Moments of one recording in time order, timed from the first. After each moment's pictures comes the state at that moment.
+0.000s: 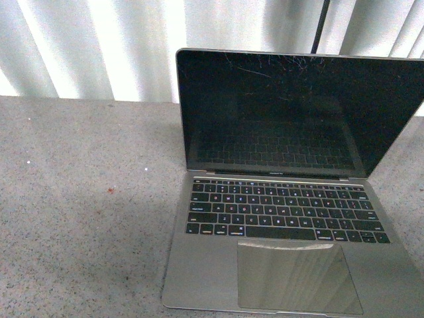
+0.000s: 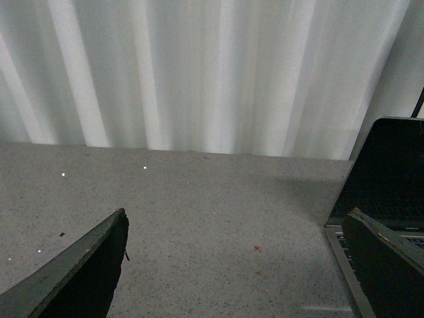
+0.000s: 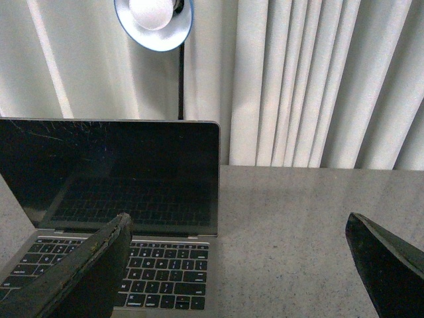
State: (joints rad) left arm 0.00 0.00 0.03 0.00 0.00 0.00; right arm 0.00 0.00 0.01 0.00 0.00 -0.01
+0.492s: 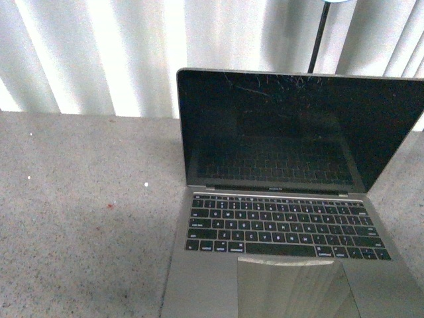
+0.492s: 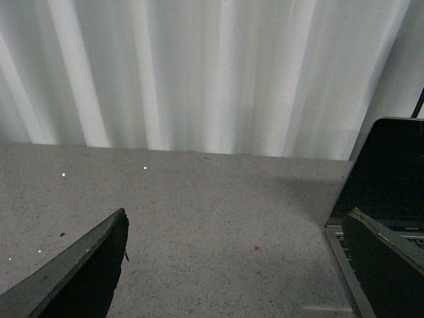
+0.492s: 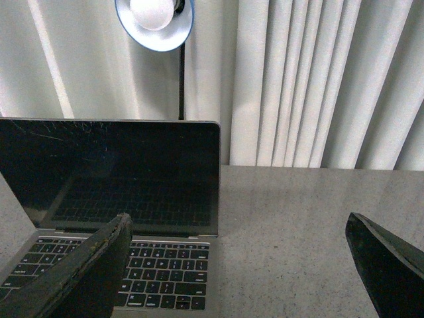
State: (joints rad) left arm 0.00 0.00 0.03 0.00 0.00 0.00; right arm 0.00 0.00 0.01 0.00 0.00 -0.01
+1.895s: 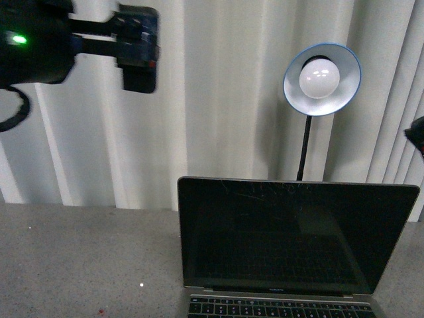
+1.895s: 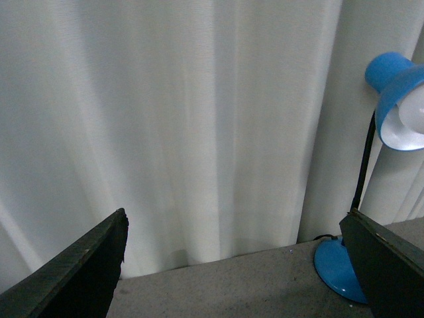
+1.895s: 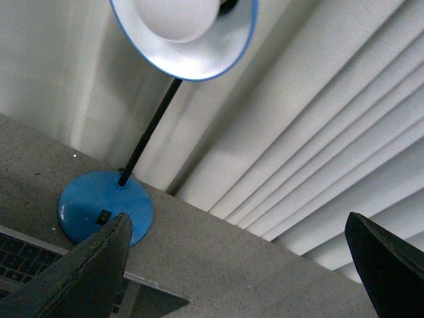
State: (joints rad) left arm -0.33 1.52 0.93 0.68 -0.07 0.17; right arm 0.11 1.37 0.75 0.47 0.13 -0.49
